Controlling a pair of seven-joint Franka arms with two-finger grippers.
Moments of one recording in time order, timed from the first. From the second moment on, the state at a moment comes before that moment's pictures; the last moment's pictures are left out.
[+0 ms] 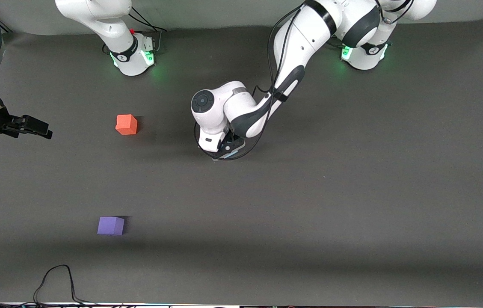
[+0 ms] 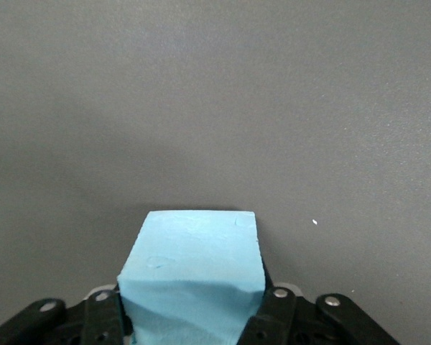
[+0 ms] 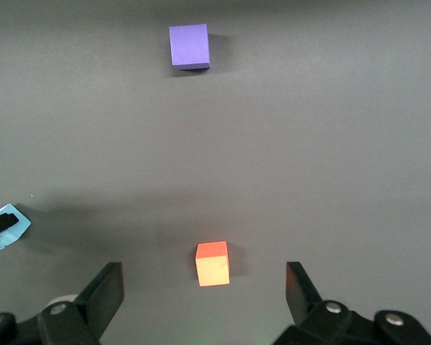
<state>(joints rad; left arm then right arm) -0.82 0.99 -0.21 -1.13 0.25 2.03 -1.55 0.01 0.03 -0.06 -1.64 0.01 1.60 0.05</state>
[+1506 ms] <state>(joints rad) 0.04 0.24 -0.21 -1.38 0.11 1.52 -0.29 0.02 0.02 -0.05 -1.64 0.04 1.57 0.04</state>
